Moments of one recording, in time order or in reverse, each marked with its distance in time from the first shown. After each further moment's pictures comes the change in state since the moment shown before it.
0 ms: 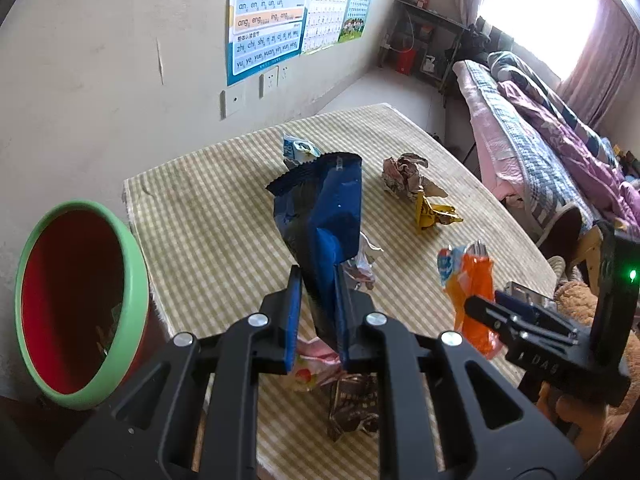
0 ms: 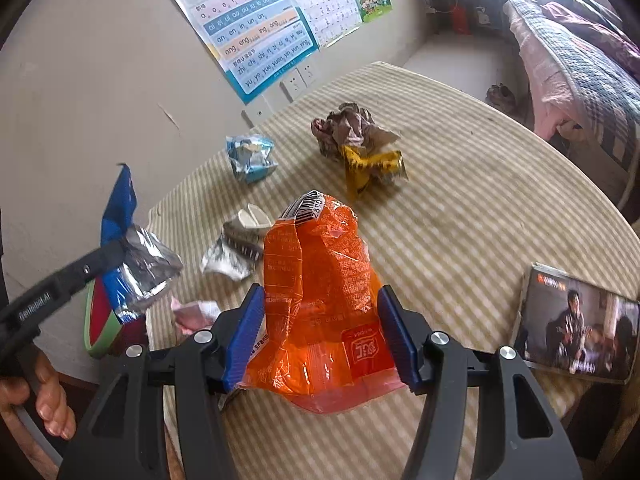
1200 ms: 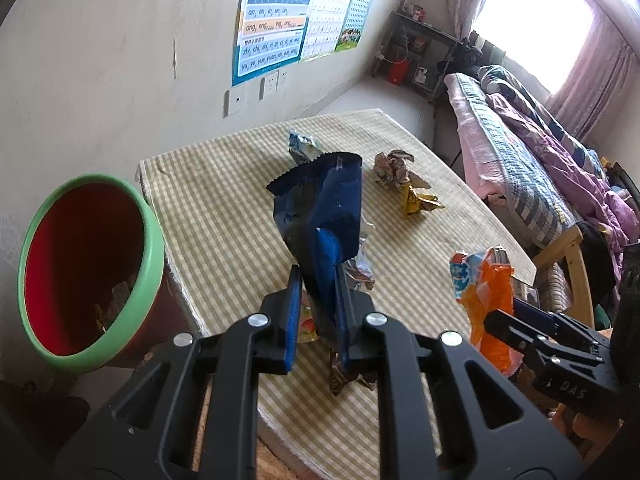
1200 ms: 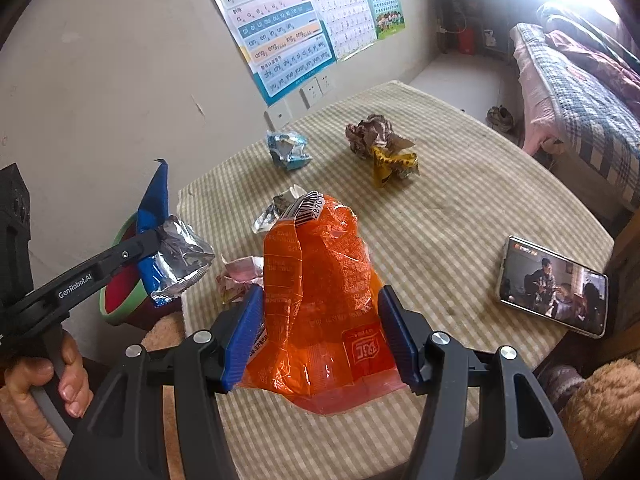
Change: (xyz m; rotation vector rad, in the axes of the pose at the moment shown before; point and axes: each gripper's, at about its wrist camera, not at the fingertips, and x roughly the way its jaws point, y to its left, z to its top) left arm -0.032 0.018 -0.033 -0.027 -0.028 -0.048; right arm -0.055 0.045 -0.036 -0.076 -0.028 -0.018
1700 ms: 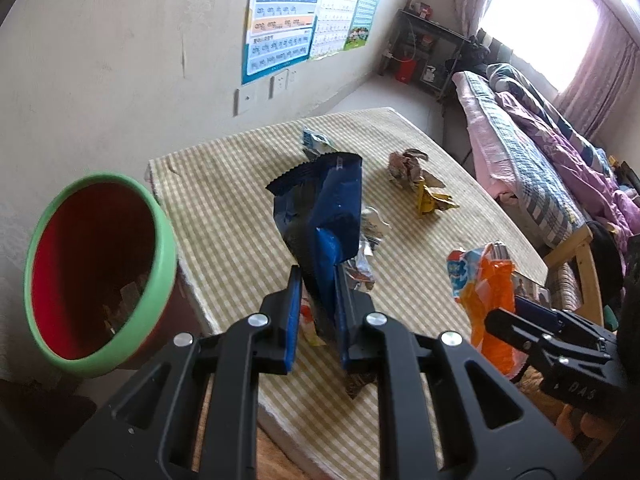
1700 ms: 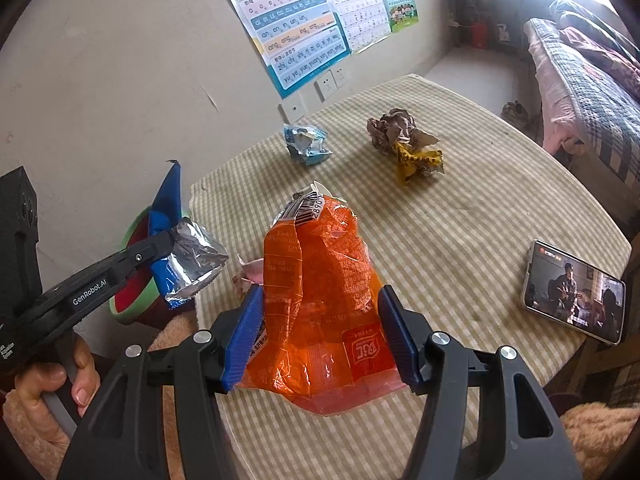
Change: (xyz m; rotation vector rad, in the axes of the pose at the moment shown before) left arm 0.002 0.009 0.001 0.004 -0.004 0.044; right arm 0.012 0.012 0.007 -0.002 0.021 0.051
